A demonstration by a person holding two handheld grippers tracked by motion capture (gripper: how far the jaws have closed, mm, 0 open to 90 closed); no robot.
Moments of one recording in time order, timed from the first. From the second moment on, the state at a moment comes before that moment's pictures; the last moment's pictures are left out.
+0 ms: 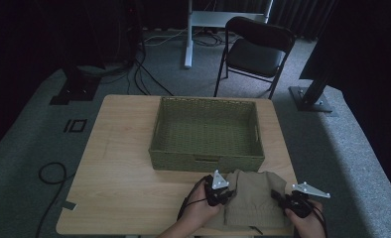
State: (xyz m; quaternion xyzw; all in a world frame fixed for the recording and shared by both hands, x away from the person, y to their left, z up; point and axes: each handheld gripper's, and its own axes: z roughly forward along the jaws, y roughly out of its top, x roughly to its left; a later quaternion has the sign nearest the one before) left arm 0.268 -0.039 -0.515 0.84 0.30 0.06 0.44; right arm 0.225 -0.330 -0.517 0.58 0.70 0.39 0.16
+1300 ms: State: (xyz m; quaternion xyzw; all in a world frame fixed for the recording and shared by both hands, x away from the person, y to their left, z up) left arm 0.299 0.027 -0.384 0.79 0.30 0.09 0.52; right arm 0.260 -0.300 -0.387 0.51 0.68 0.49 0.18
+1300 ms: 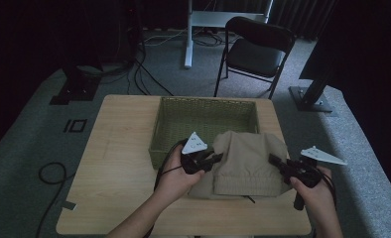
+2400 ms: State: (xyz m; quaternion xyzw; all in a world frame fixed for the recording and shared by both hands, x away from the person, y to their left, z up) left arm 0.372 0.078 -0.358 0.77 0.34 0.13 0.53; right arm 0.340 -0.248 -0.359 0.50 0.68 0.50 0.17
